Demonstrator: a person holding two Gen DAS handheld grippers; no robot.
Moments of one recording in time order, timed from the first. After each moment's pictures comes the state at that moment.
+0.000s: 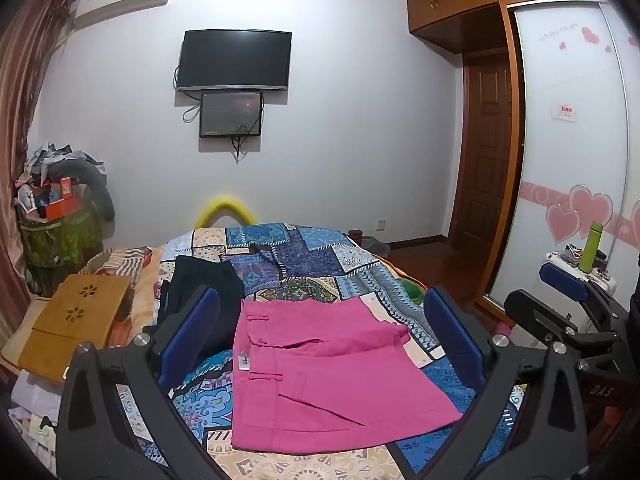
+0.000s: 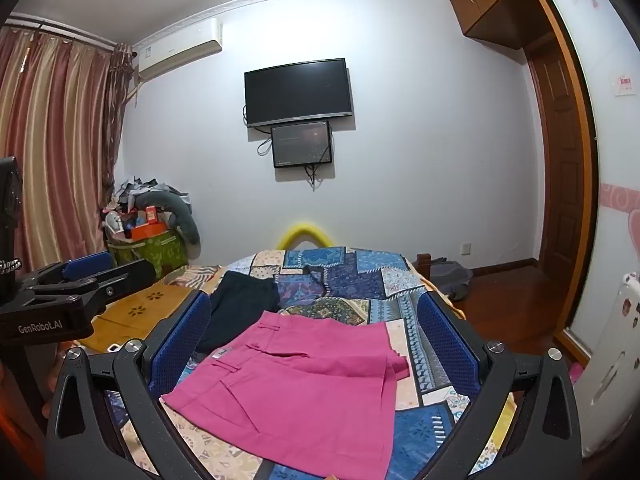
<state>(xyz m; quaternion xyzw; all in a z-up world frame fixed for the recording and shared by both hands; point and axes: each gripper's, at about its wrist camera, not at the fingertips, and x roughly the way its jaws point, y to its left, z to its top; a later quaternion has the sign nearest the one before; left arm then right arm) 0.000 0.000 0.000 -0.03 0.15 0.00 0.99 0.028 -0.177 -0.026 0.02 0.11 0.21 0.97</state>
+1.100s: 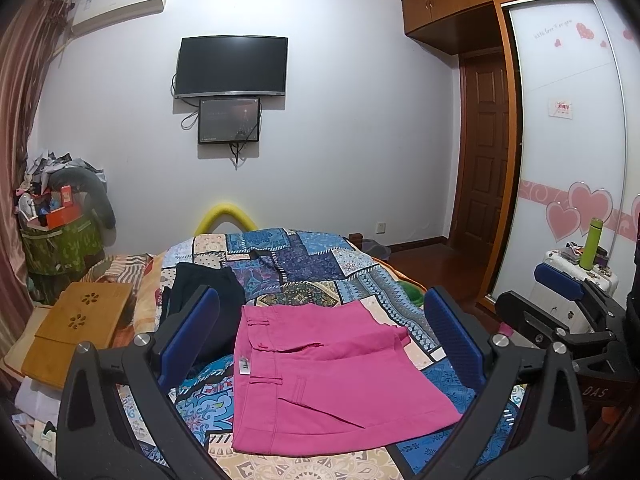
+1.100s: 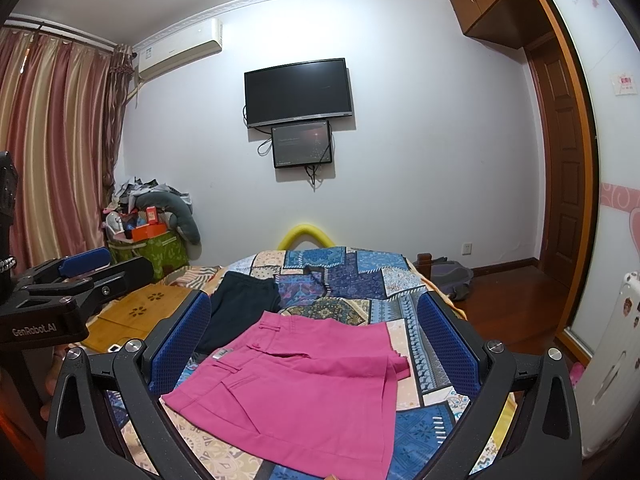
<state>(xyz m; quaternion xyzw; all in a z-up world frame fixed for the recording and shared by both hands) -0.005 -0.003 0.007 -0.02 0.14 0.00 0.99 0.028 -0.178 -0.026 0.02 0.11 0.21 0.97</state>
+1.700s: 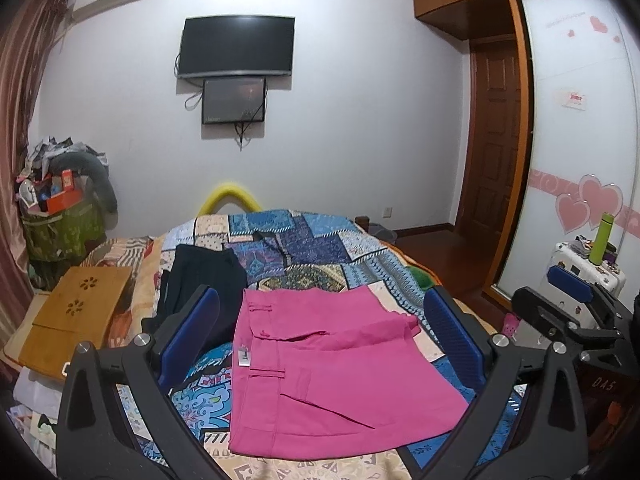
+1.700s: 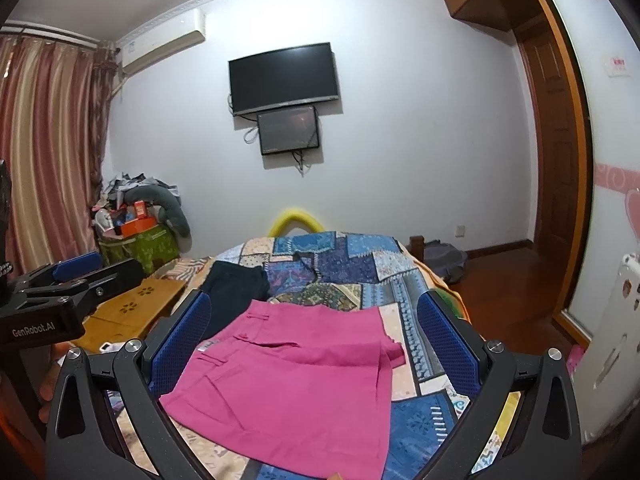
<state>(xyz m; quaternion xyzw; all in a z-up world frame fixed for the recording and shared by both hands) 0.030 0.004 -0.014 -0.04 0.18 0.01 0.98 0.052 -0.179 -0.040 0.04 0.15 0.19 0.97</state>
